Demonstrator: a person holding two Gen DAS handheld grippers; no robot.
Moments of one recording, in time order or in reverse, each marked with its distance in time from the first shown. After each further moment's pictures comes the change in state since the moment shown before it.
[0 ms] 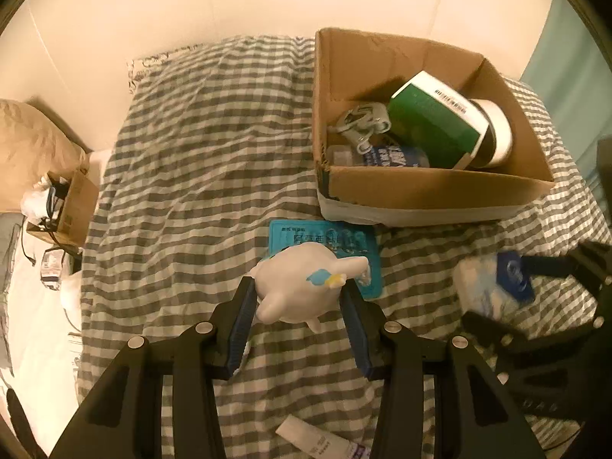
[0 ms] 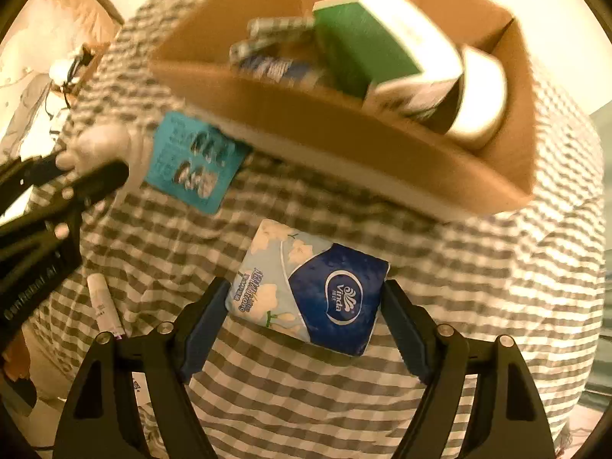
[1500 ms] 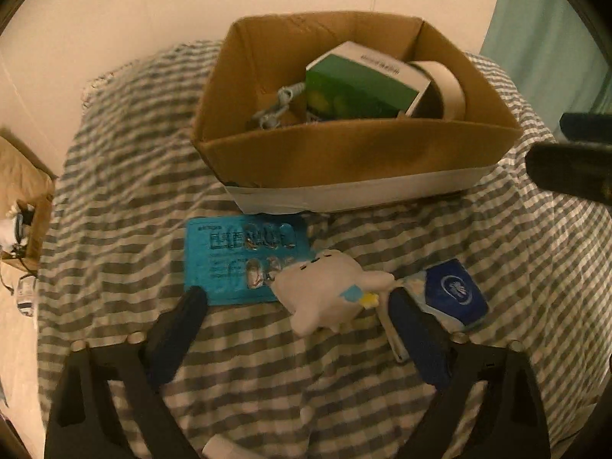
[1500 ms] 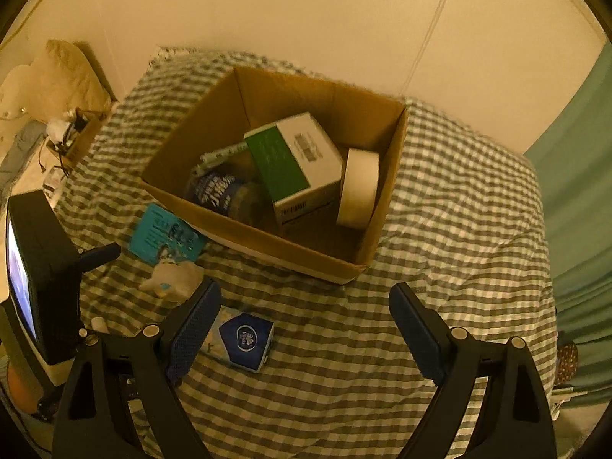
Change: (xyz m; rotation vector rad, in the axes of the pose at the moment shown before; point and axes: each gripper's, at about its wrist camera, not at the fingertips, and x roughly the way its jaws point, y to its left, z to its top) left arm 0.042 -0.052 -0.007 0.101 -0.033 -0.078; right arm -0.068 -0.034 0.003 0.098 -0.251 -0.129
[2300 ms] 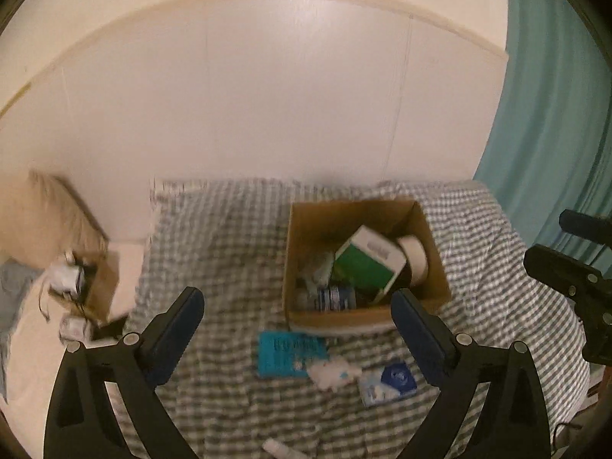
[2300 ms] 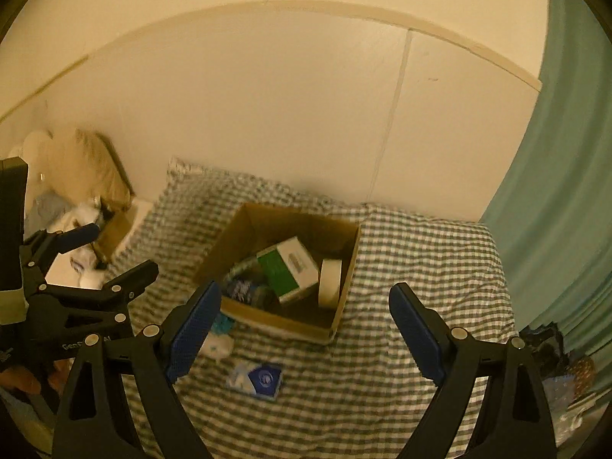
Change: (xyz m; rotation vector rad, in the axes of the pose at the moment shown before) left arm -0.169 0.028 0.043 -0.106 -0.328 0.056; right arm -0.150 -0.007 0.001 0.137 -0.364 -0.056
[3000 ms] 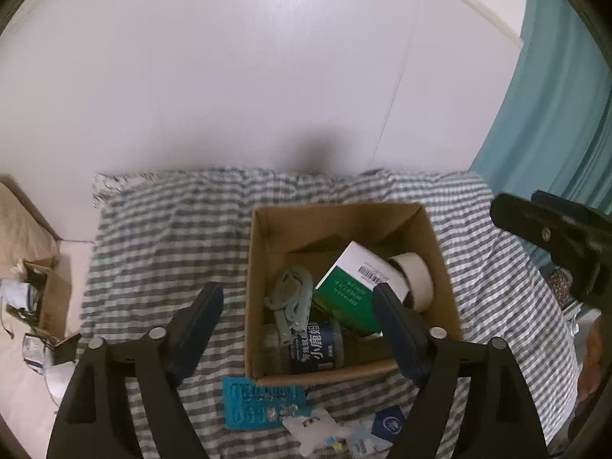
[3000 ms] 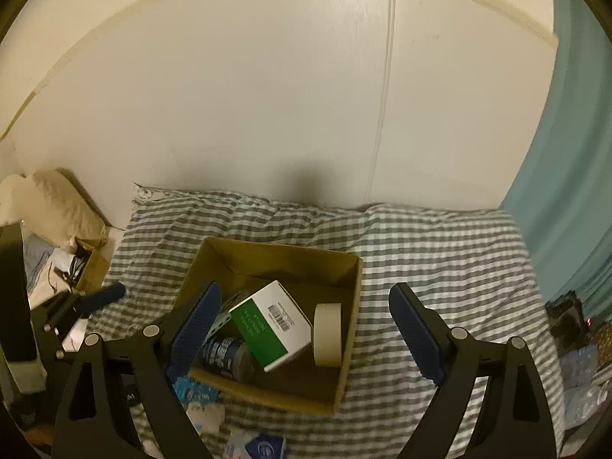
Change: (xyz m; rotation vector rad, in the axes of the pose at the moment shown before) left arm 0.084 -0.006 0.057 0.006 0.081 -0.120; right arm 0.098 -0.039 0.057 0.190 0.022 -0.033
